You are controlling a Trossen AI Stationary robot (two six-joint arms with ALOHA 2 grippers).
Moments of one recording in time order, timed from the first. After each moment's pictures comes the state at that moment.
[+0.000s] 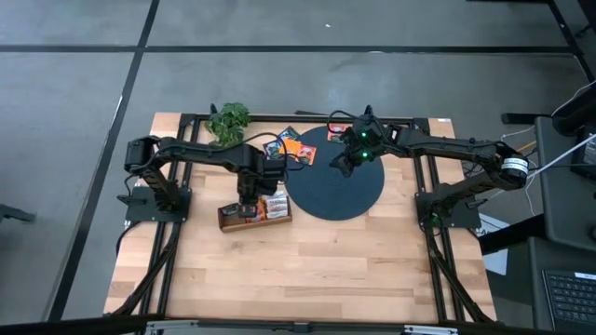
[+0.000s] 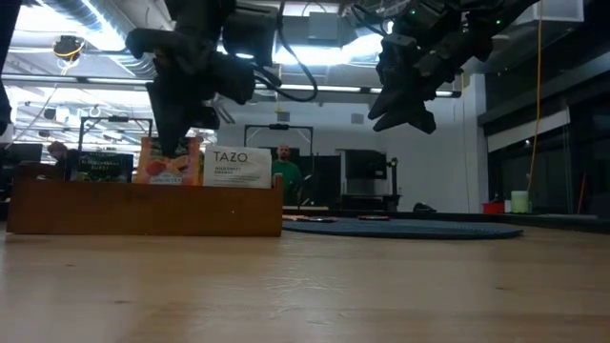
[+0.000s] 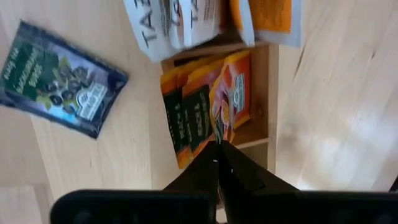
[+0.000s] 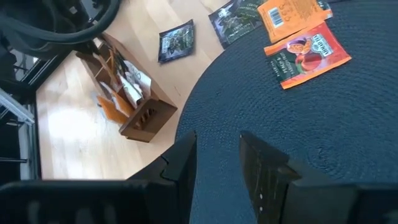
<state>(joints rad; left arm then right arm) 0.12 1.68 1.25 -1.18 0.21 0.05 -0.41 1.36 0.93 -0.34 -0.30 0.42</state>
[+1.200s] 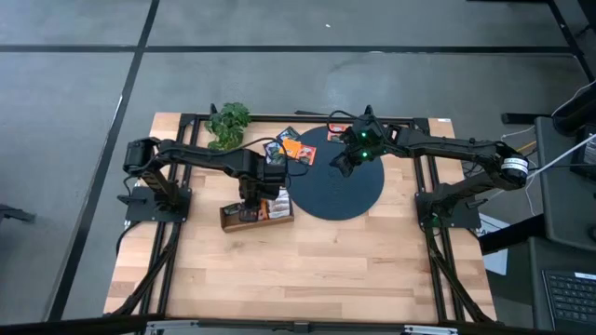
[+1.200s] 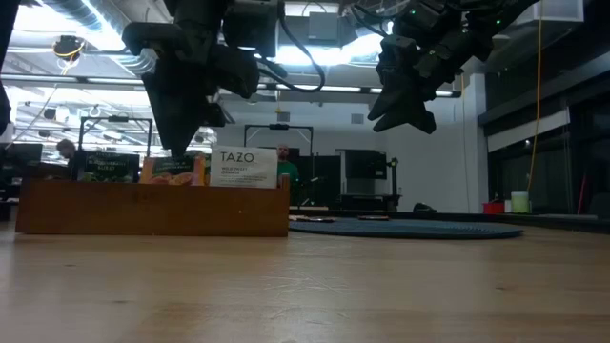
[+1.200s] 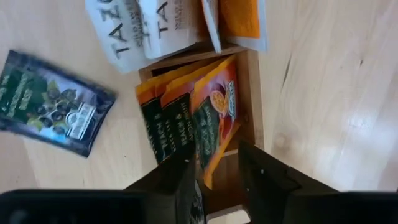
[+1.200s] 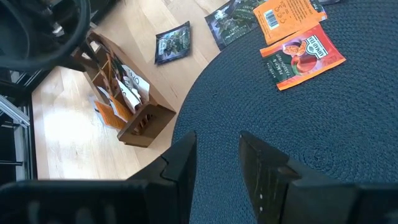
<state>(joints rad) 0.08 1.67 1.25 -1.13 0.20 0.04 -0.41 1.36 0.93 -0.34 -0.29 0.42</state>
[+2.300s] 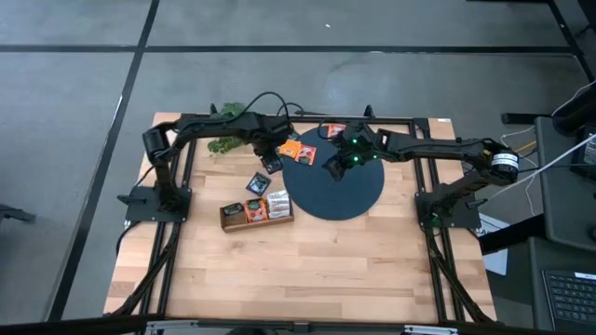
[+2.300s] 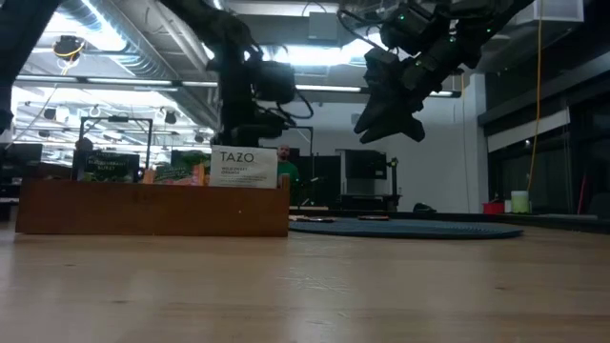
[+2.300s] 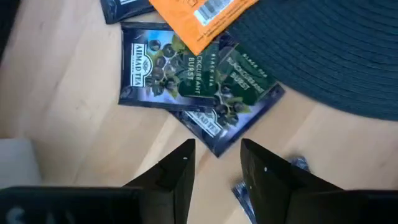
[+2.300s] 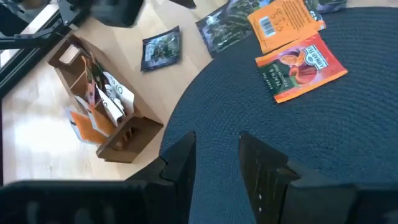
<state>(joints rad) 0.47 1.84 1.35 -0.90 -0.10 -0.08 -0.35 1.45 0.93 -0.24 -0.19 0.43</state>
